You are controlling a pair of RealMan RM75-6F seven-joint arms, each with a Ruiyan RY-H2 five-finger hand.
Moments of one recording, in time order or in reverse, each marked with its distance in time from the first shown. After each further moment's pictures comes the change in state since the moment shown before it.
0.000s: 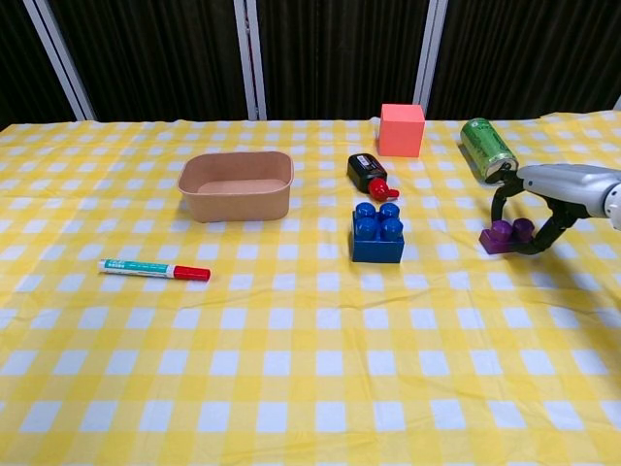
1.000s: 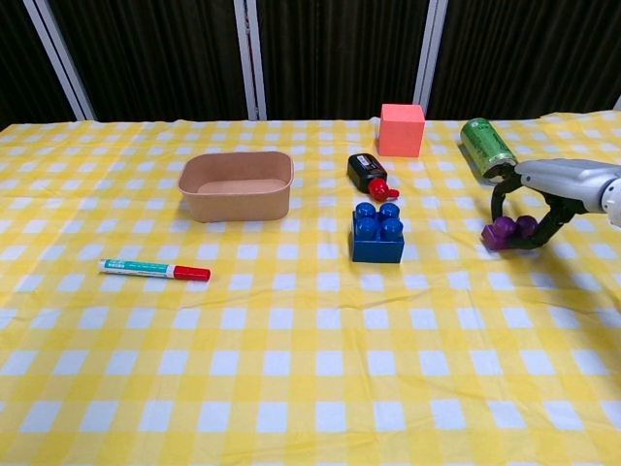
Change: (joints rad) left arm -0.002 -0.006 0.004 -0.008 0.002 0.001 0.022; right arm 0.008 -0.001 0.003 0.004 -0.003 0.011 -0.015
